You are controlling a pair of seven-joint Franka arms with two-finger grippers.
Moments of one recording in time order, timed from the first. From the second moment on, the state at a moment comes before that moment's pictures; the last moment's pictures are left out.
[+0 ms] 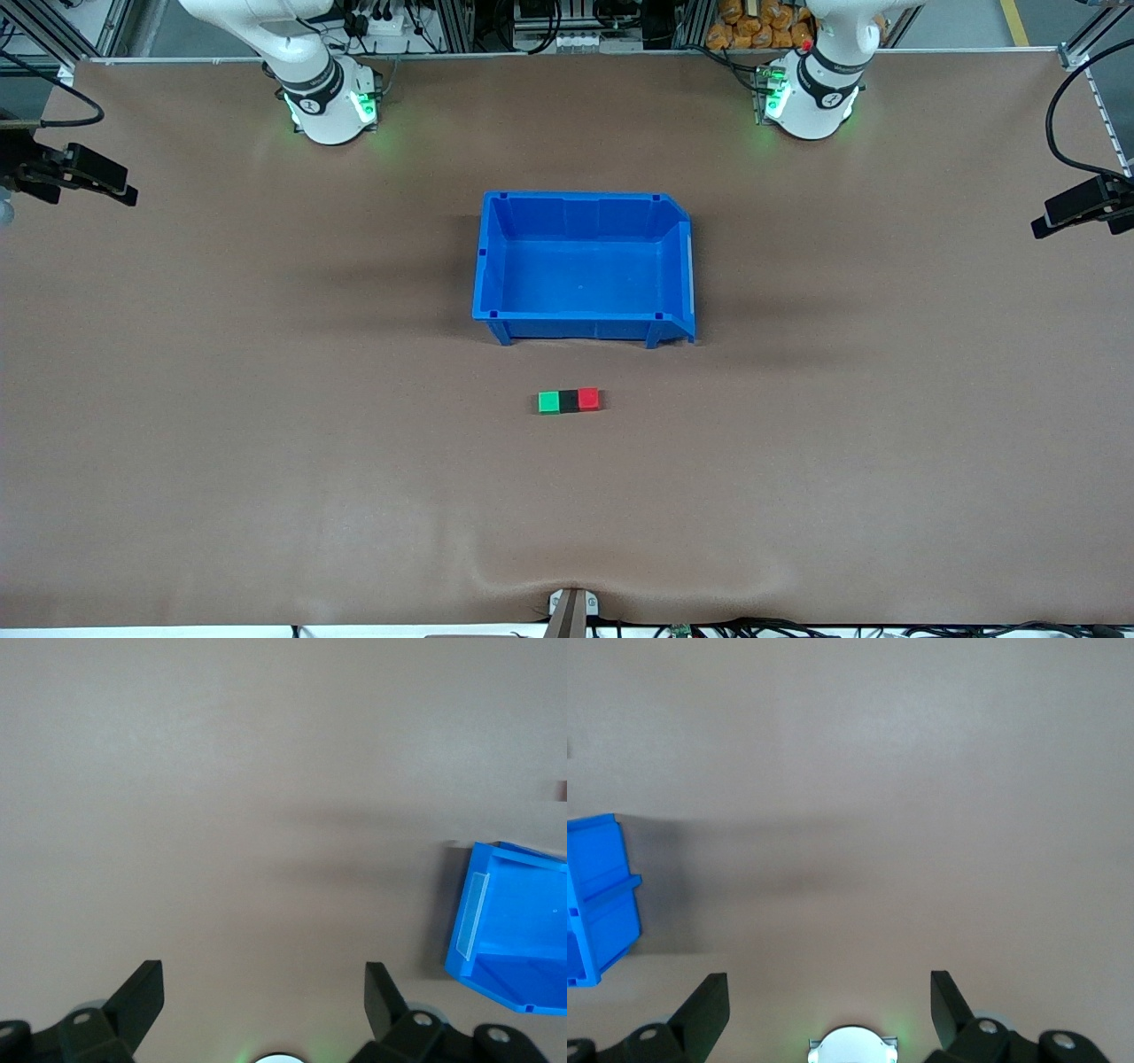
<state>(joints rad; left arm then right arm) 0.21 0.02 -0.10 -1.53 -0.02 1.53 0.04 0.06 -0.05 -0.10 -1.57 0.00 1.40 0.00</state>
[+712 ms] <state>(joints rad) 0.21 0.03 -0.11 -1.53 -0.02 1.53 0.04 0.06 -0.06 -0.11 -1.57 0.00 1.43 0.00</state>
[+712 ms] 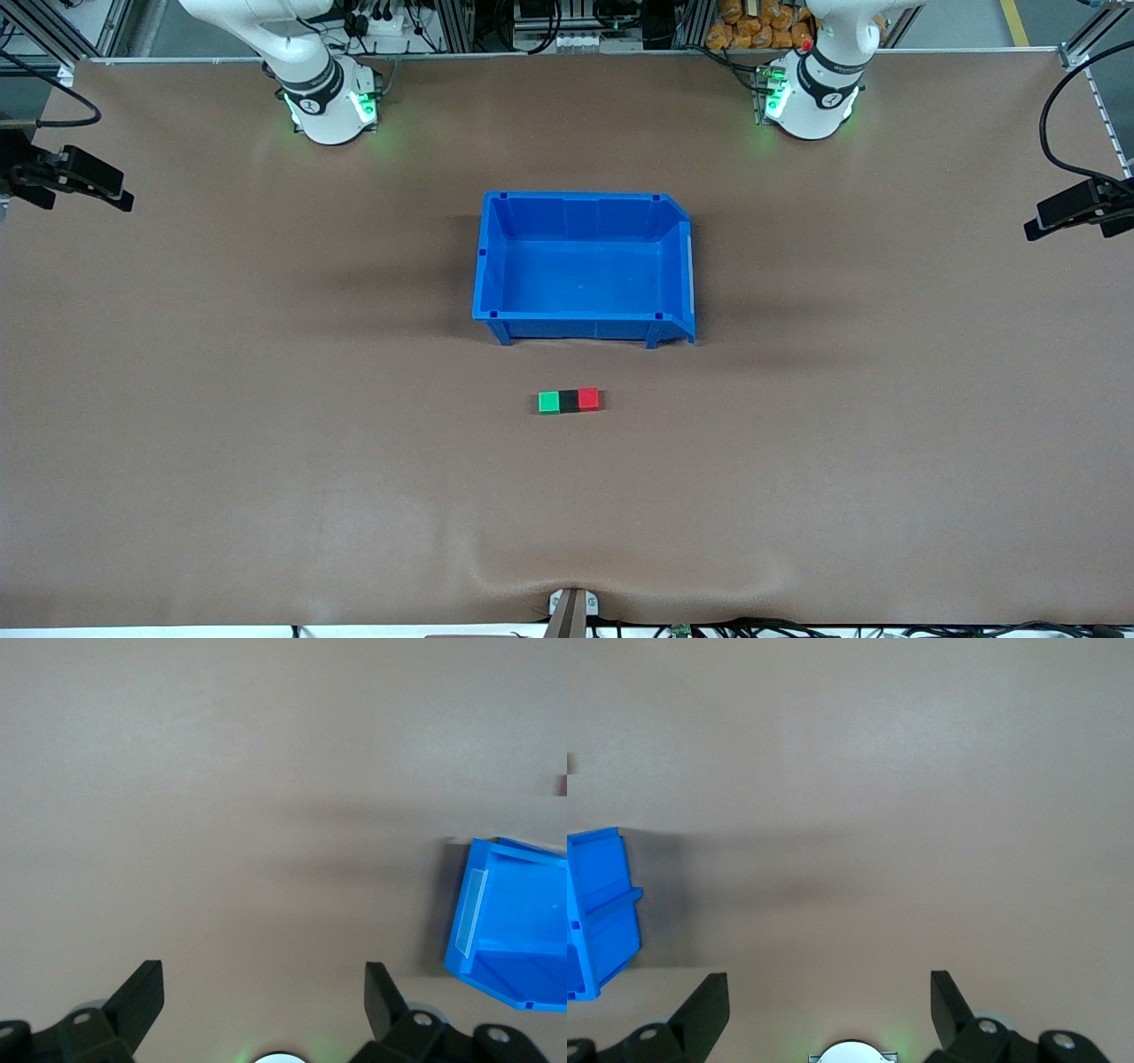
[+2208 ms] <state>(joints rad) 0.03 0.03 -0.02 -1.53 -0.02 1.51 0.03 0.07 -0.06 -0.11 -1.57 0.00 1.42 0.00</state>
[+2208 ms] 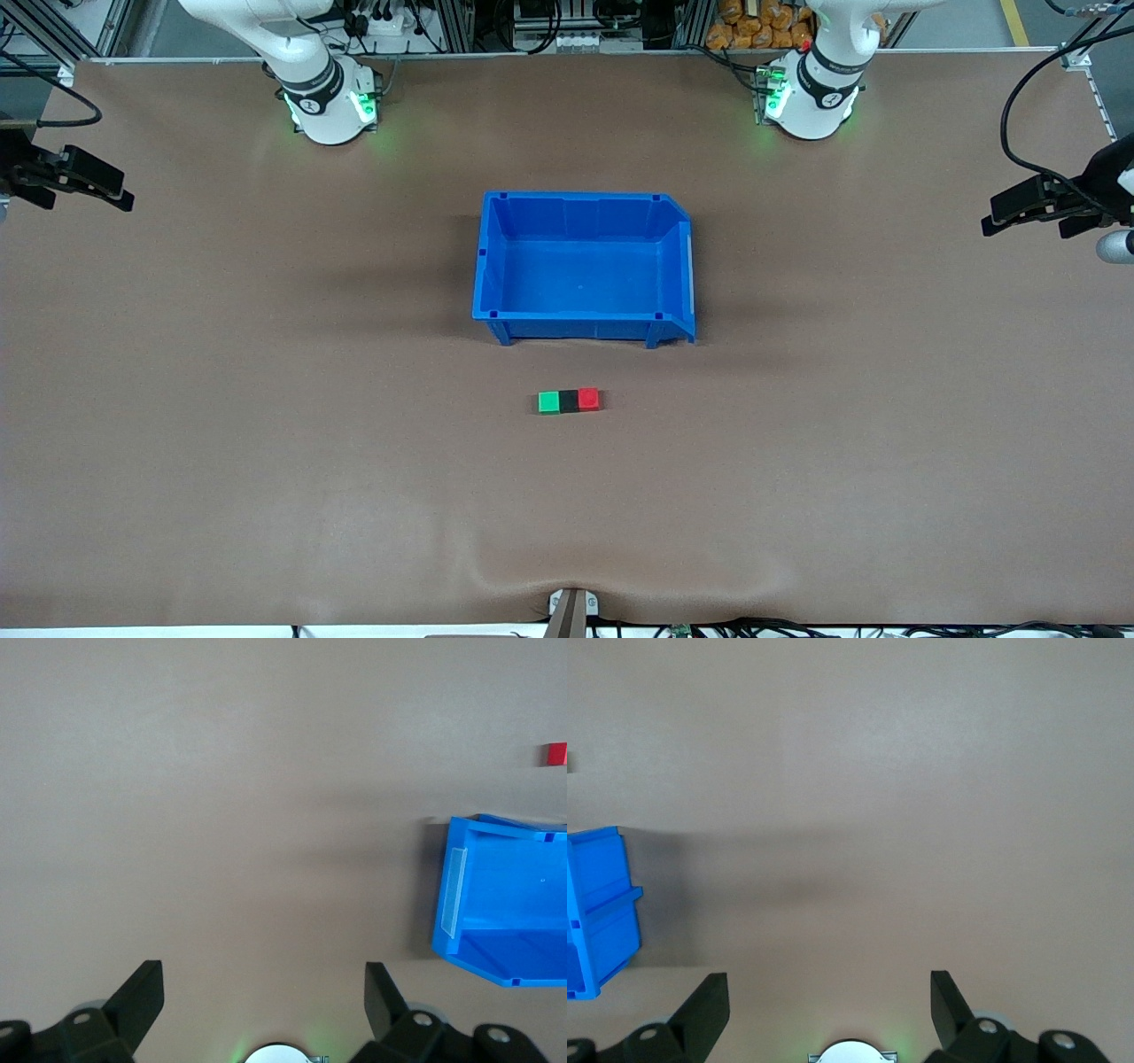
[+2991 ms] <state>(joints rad) 0.00 0.03 -0.01 -1.52 -0.02 1.51 0.04 0.07 -0.06 -0.11 -1.57 0.00 1.42 0.00</state>
